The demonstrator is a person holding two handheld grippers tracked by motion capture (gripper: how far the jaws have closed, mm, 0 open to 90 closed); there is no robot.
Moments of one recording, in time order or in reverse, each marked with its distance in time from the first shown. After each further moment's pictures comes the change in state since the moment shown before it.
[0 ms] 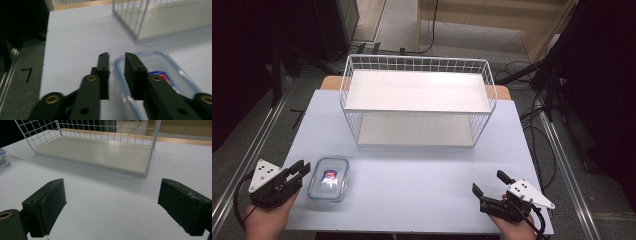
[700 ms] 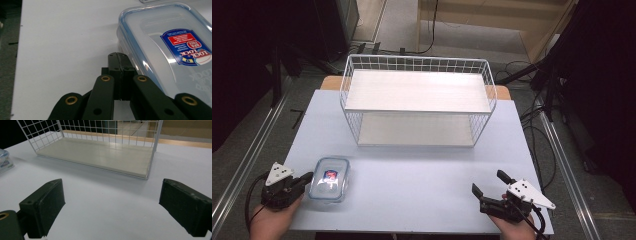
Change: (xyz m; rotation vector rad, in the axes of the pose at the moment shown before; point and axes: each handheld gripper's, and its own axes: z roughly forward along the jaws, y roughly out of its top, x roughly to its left) left arm 0.003 -0.024 0.026 0.204 -0.053 -0.019; right arm 0.001 0.001 -0.001 -0.011 0.010 -0.003
